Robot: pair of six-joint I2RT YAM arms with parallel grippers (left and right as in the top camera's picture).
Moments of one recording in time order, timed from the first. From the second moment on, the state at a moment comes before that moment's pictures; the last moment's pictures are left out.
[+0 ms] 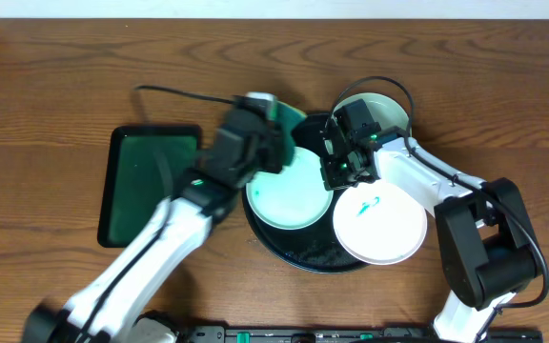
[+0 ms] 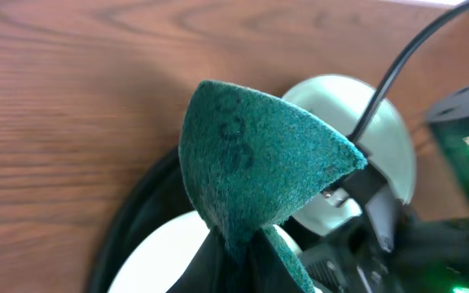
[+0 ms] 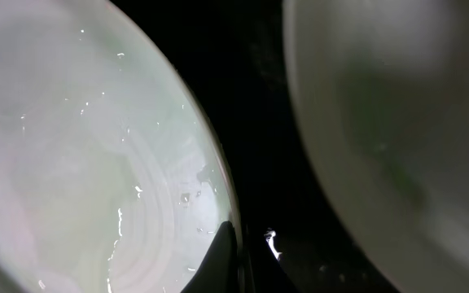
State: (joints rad) left arm -0.47 1.36 0.91 -0.15 0.07 -0.38; right arm 0.42 1.90 1.17 -0.58 -0.26 0.21
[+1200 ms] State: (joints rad) left arm -0.15 1.20 0.90 -0.55 0.10 -0.41; right arm -0.01 1.53 1.38 -0.62 0.70 -0.04
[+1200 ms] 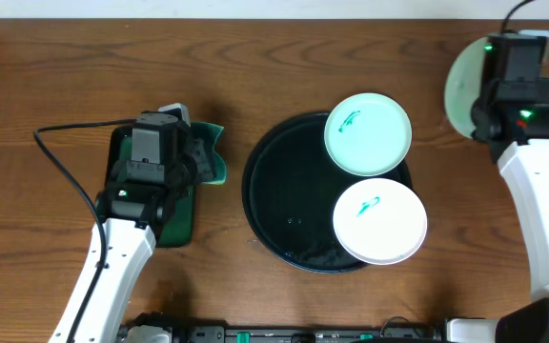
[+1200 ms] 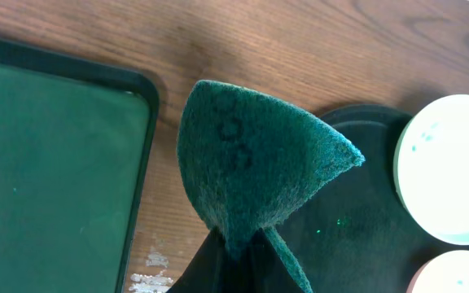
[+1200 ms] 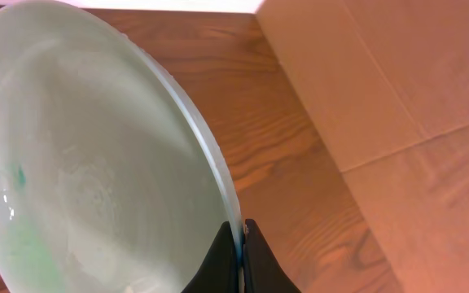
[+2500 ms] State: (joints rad) left arm -0.15 1.20 0.90 -0.53 0.18 -0.41; right arm -0.21 1.82 1.38 -0.74 -0.14 -0.01
